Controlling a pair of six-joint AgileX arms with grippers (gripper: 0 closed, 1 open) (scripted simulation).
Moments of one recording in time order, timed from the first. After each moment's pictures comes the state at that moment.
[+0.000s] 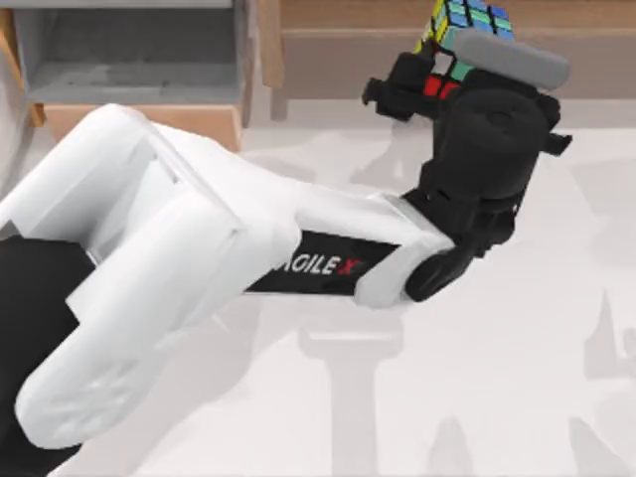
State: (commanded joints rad) left arm -0.94 2.27 1.48 0.75 -0.80 0.27; right arm 0.00 0.00 0.00 0.00 0.00 0.00
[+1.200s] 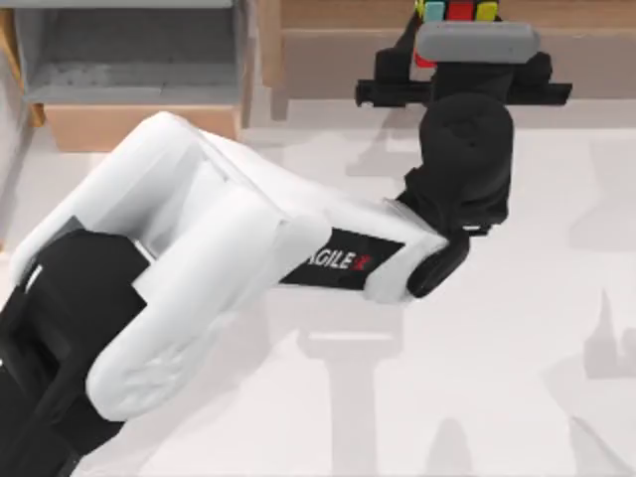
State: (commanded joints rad) left arm -0.91 2.40 1.57 1.08 -0.79 0.18; right arm 0.00 0.00 0.00 0.00 0.00 0.00
